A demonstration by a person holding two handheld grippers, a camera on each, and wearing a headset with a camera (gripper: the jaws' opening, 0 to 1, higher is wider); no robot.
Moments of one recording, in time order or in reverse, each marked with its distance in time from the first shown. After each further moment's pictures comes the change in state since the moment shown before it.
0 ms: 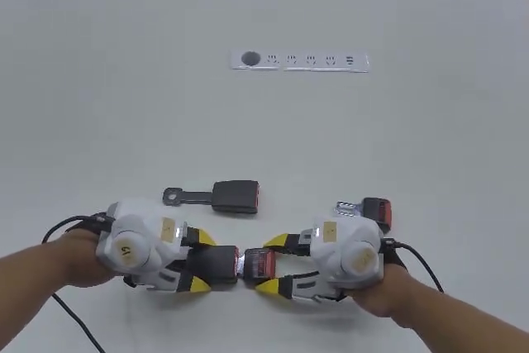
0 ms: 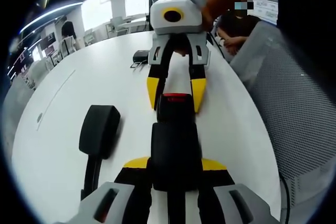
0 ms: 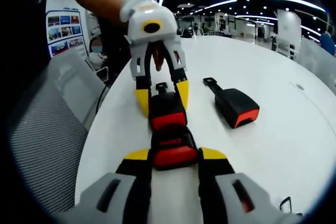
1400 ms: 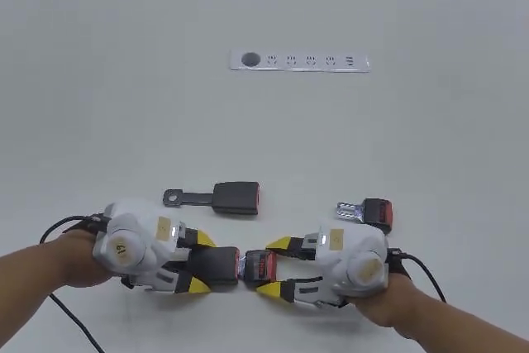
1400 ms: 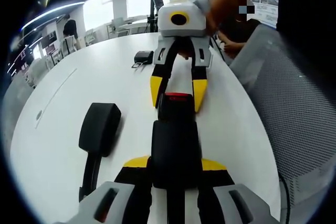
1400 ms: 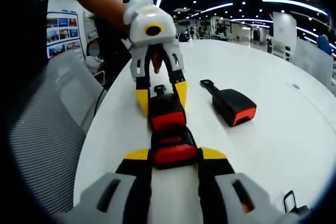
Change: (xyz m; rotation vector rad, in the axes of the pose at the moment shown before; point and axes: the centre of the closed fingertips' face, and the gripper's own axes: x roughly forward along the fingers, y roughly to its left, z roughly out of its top) left arm 0.000 0.000 -0.002 -0.014 -0.020 -0.008; right arm -0.001 0.000 -0.001 0.013 -0.039 -0.033
